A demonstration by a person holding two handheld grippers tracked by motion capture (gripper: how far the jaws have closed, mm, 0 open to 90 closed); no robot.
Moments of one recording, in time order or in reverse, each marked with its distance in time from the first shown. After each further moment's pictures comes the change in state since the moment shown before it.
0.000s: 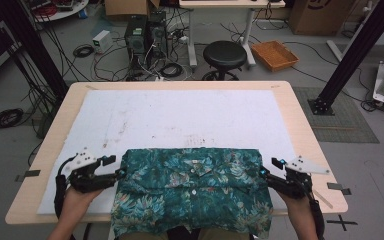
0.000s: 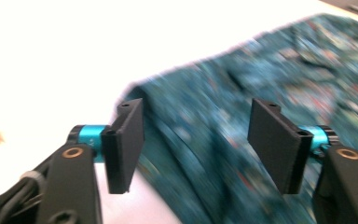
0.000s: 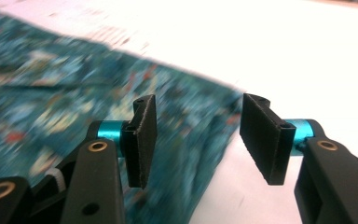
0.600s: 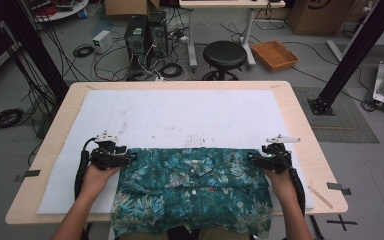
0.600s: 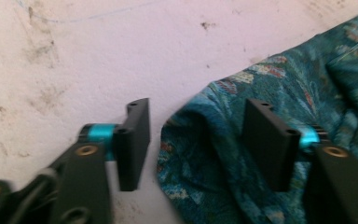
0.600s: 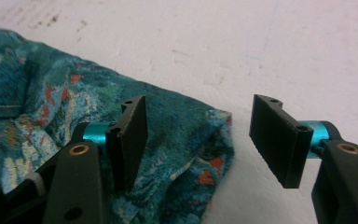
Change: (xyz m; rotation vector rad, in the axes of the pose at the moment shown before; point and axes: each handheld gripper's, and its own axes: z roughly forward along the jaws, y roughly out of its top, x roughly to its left) left arm 0.031 0.007 0.072 0.223 0.071 -0.091; right arm -0.026 0.020 0.085 0.214 -0.030 0.072
